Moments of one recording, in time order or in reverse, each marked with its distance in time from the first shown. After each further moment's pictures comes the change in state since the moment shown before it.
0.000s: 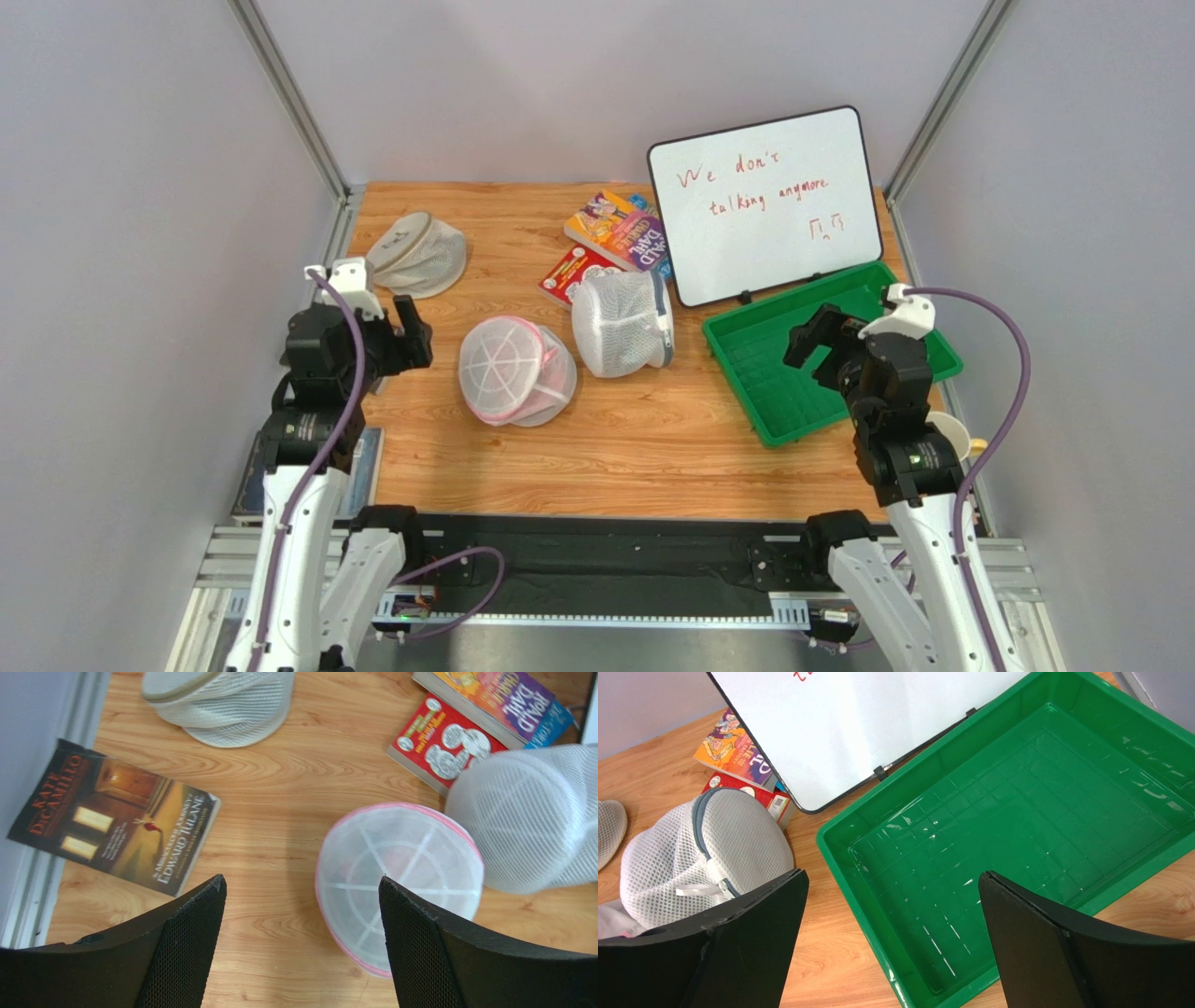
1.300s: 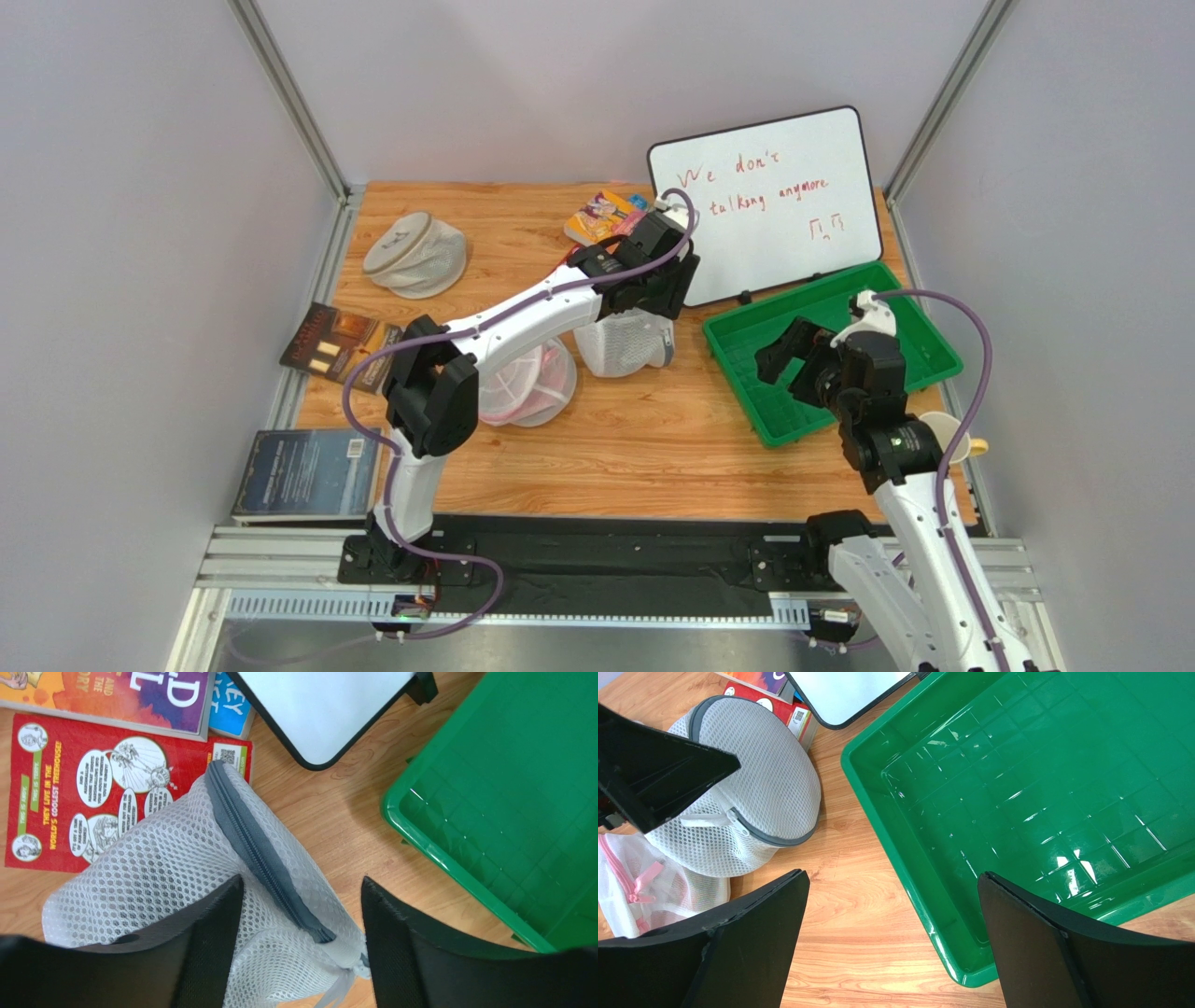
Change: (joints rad) left arm -0.875 1.358 0.991 0.017 -0.253 -0.146; right arm 0.000 0.077 -0.068 -0.026 -0.207 0.121
